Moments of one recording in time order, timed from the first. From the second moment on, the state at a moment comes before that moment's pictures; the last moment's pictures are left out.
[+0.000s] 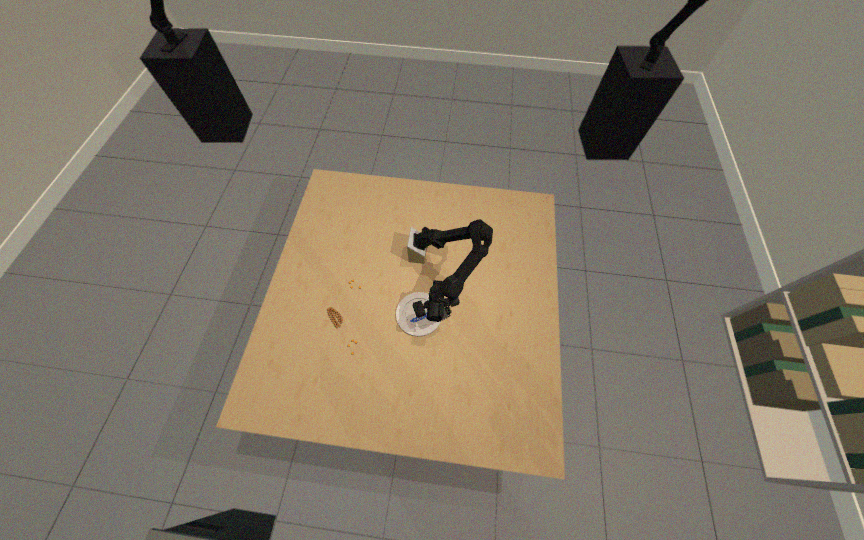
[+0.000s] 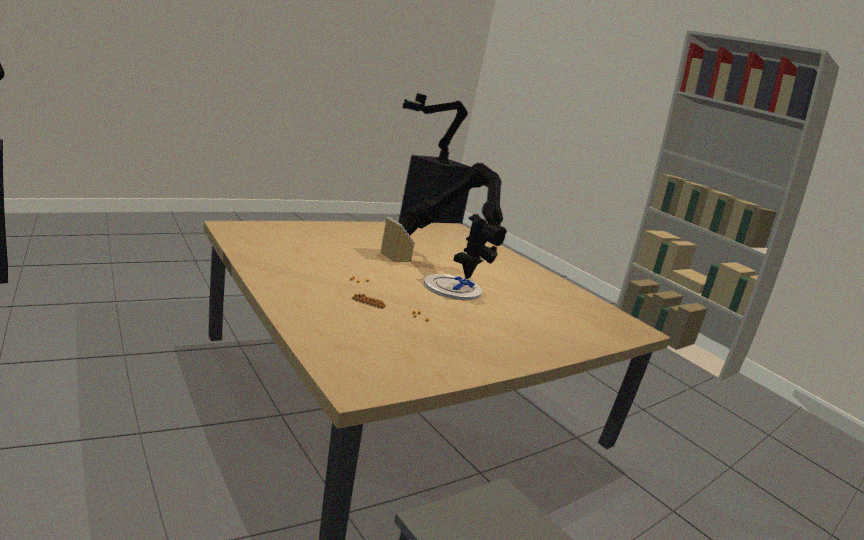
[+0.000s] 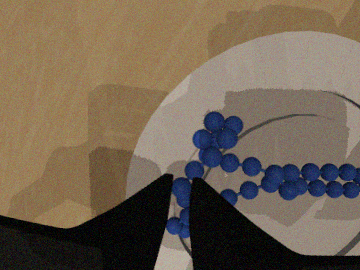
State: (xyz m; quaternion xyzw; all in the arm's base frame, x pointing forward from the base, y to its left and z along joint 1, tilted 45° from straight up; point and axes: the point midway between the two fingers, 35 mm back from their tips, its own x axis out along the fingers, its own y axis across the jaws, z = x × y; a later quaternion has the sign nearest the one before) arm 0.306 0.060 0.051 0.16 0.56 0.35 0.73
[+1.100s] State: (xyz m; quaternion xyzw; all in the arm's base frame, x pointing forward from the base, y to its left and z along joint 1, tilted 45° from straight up) arm 0.313 0.058 0.040 0.16 0.56 0.34 0.74
